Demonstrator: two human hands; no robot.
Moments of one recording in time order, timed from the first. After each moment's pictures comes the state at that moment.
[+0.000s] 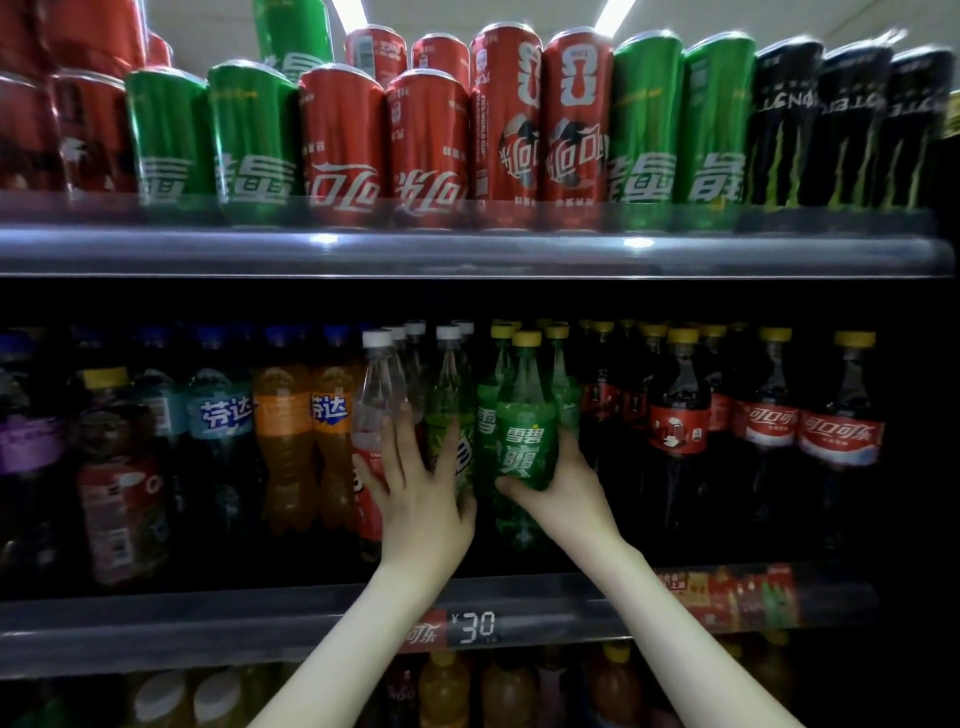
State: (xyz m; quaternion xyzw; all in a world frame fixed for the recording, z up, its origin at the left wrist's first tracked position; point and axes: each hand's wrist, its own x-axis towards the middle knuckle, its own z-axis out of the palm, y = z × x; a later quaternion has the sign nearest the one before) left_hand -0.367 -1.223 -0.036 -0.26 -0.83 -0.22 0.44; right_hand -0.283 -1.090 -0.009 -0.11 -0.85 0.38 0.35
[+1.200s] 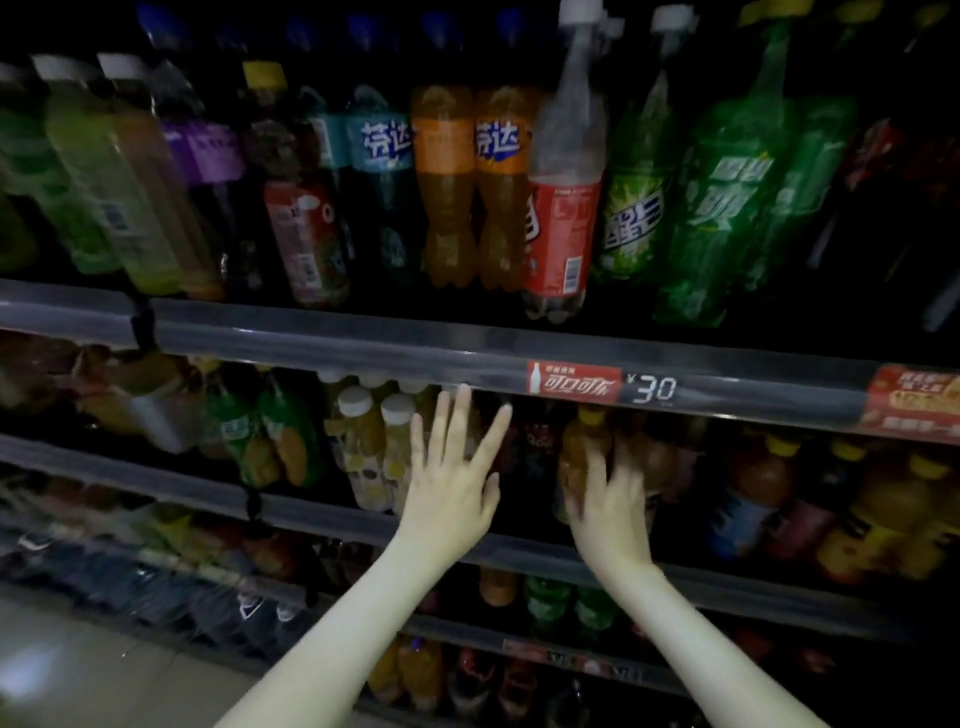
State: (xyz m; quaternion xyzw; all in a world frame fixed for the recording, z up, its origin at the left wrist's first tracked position) left_hand -0.330 -1.382 -0.224 -0.31 -0.88 -0.13 0.32; right_hand -0.278 -1.198 -0.263 -0.12 -0.94 0.15 0.28
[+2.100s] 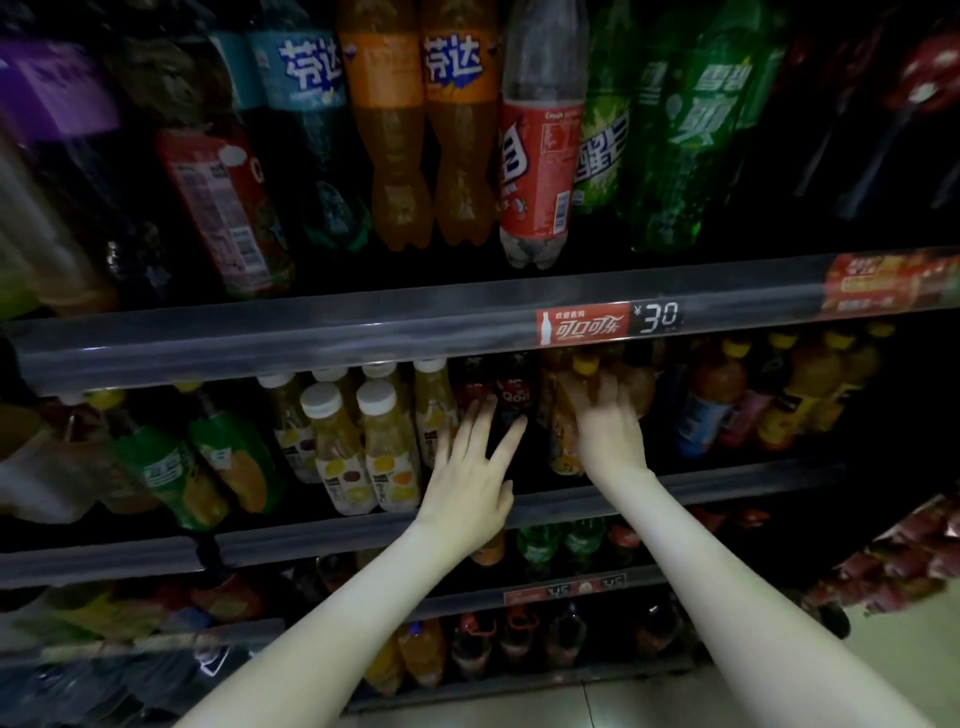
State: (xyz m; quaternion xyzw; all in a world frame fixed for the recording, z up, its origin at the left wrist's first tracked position) left_hand -0.356 -1.395 -0.265 -0.48 -0.85 -0.13 0.17; right_hand -0.299 -1.214 -0.247 -0.26 -0.95 0.01 0.20
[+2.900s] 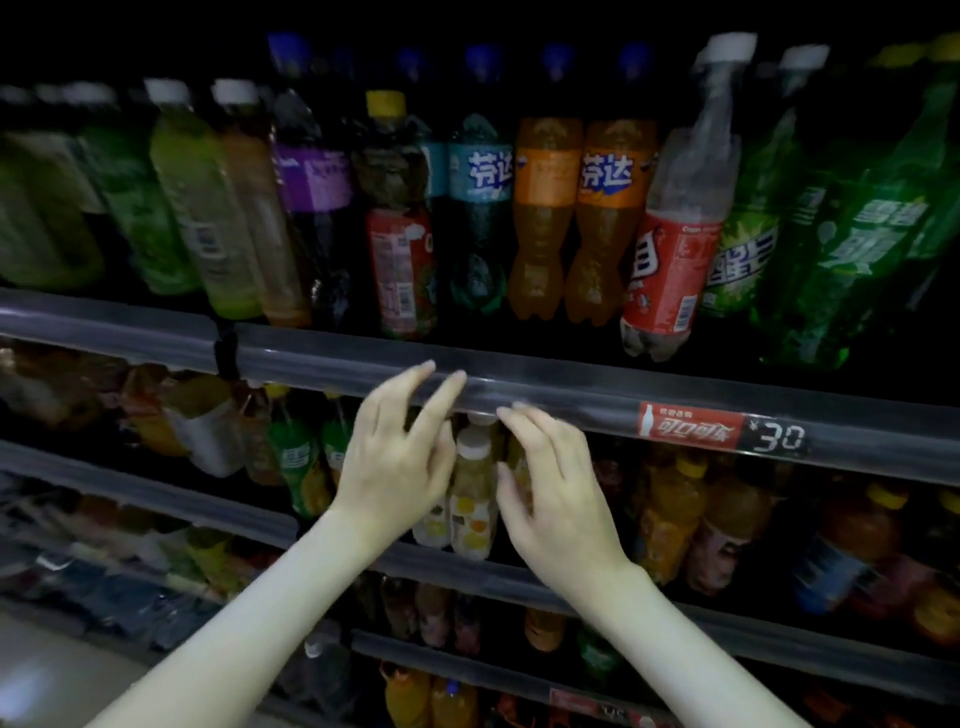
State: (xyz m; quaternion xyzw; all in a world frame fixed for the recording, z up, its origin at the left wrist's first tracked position) left_hand -0.383 -1.502 -0.152 -0.34 -0.79 -0.21 0.46; right_hand -0.301 -1.340 -0.155 0.16 -0.86 0.23 0.42
